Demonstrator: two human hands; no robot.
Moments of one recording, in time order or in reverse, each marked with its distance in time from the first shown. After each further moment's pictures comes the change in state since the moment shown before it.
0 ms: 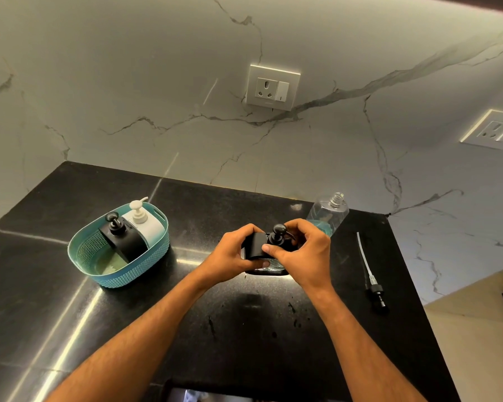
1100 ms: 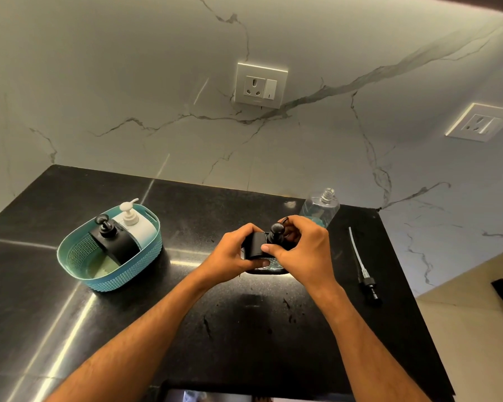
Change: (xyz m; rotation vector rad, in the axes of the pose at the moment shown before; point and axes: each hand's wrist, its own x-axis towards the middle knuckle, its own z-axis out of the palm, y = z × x) left_hand 0.004 0.002 0.012 0.011 -0.024 0.030; right_hand 0.000 -0.006 -0.019 -0.209 -0.039 -0.047
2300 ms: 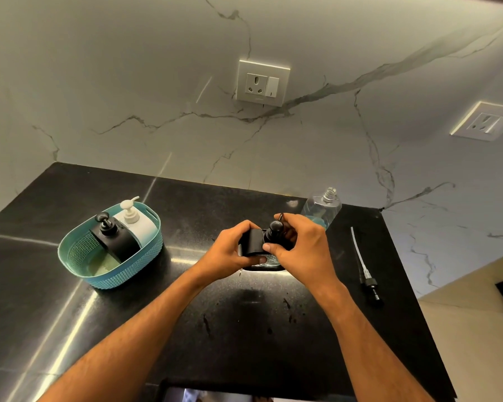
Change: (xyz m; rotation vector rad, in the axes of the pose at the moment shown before) left_hand 0.002 -0.001 -0.005 0.023 0.019 -0.022; right_hand 0.004 0.001 0.000 -0.019 -0.075 -0.053
